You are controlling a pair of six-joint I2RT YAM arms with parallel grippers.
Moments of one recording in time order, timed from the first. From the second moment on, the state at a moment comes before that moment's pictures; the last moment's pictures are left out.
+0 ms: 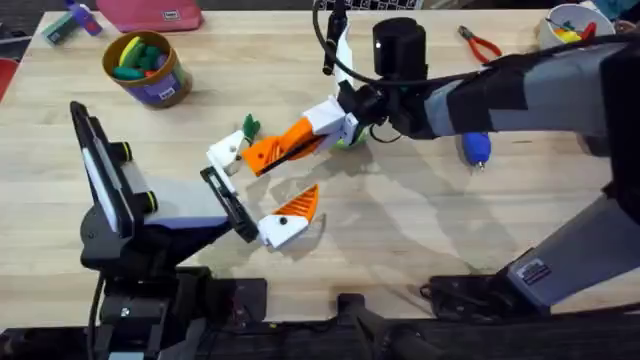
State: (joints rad) left arm 0.00 0.01 0.01 -0.09 0.95 0.00; right arm 0.49 1.87 0.92 0.56 -1.56 1.01
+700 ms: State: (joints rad) left arm 0.00 0.01 0.01 -0.09 0.95 -0.01; right arm 0.51 1.87 0.92 0.55 -1.51 0.99
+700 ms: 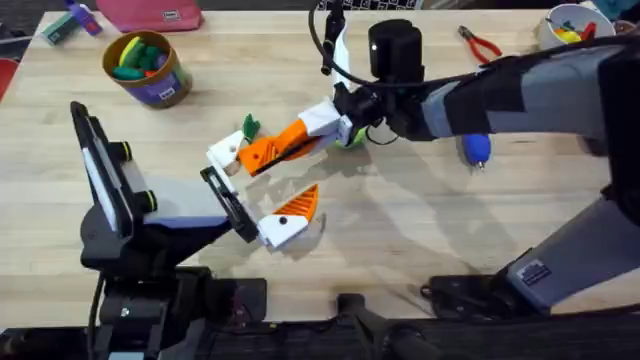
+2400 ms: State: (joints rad) left arm 0.00 0.01 0.01 -0.08 0.92 -0.01; right arm 0.58 1.95 1.09 0.44 -1.46 0.99
